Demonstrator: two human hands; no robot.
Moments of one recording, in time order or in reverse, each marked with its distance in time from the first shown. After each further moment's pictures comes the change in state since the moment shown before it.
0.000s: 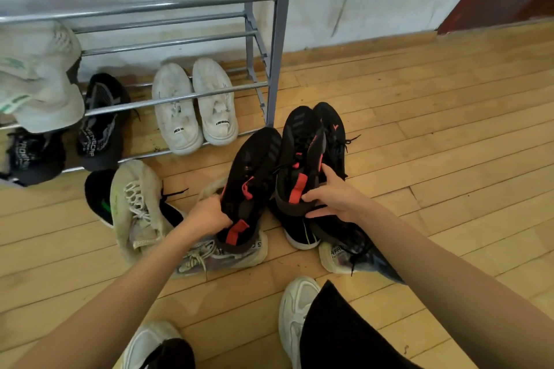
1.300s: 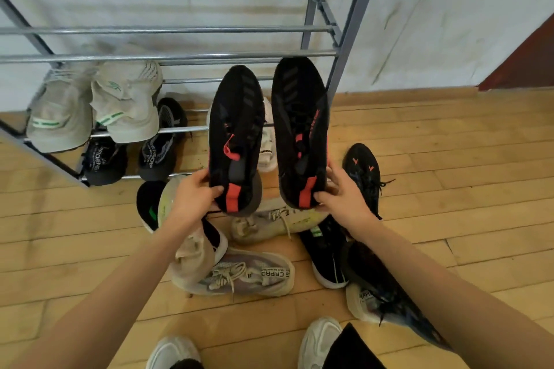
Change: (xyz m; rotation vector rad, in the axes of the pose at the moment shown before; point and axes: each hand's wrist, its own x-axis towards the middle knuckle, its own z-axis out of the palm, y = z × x) left_hand -0.025 -0.030 -0.077 -0.862 0.503 0.129; right_hand -0.014 -0.050 0.050 -0.201 0.022 -0.605
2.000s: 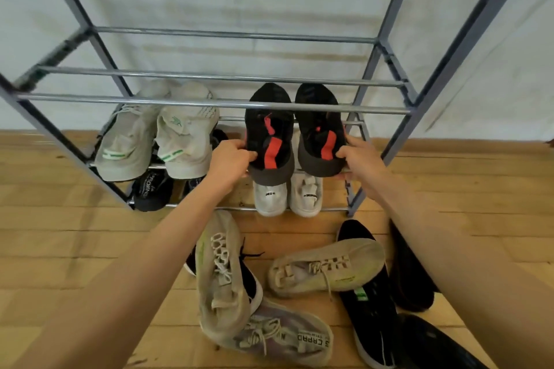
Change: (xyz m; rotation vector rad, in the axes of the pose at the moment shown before) left_hand 0.089 0.088 -0.038 0.085 0.113 0.093; right_hand 0.127 -0.120 0.040 0.001 0.030 0.104
